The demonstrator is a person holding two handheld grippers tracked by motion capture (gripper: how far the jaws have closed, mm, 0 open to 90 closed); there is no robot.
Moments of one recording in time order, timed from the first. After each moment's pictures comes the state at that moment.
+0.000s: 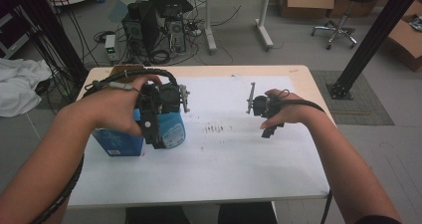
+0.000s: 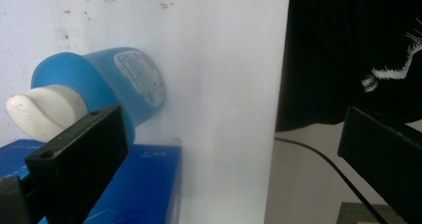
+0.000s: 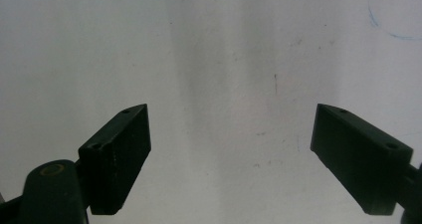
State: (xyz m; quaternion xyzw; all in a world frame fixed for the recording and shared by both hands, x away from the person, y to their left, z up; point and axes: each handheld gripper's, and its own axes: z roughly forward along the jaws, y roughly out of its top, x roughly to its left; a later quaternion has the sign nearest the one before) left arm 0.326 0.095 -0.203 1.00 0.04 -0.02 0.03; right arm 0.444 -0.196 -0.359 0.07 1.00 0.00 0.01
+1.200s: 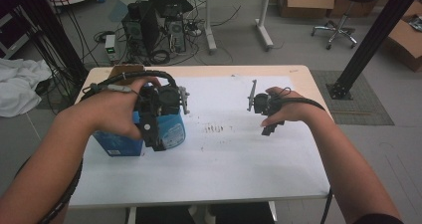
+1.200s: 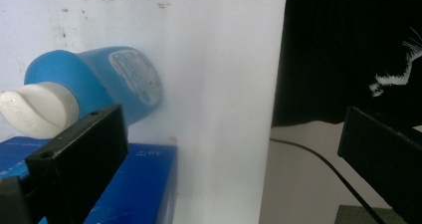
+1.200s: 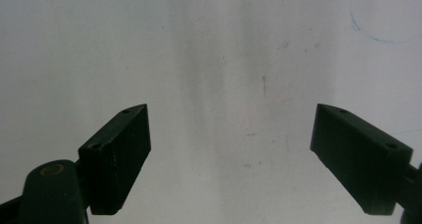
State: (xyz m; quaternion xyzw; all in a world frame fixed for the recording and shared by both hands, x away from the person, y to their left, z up) left arm 0.319 0.094 -0.201 1.00 0.05 -0.01 0.03; right arm 0.448 -0.198 -0.354 0.07 1.00 0.02 0.01
